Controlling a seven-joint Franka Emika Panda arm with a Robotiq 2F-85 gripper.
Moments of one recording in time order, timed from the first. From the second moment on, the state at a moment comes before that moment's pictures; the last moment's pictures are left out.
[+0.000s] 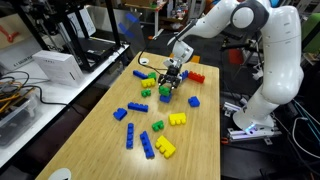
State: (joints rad) arm -0.62 0.59 0.05 -2.03 1.11 1.64 -2.60
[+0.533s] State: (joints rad) arm -0.69 0.61 0.14 -2.03 1.06 1.70 -2.60
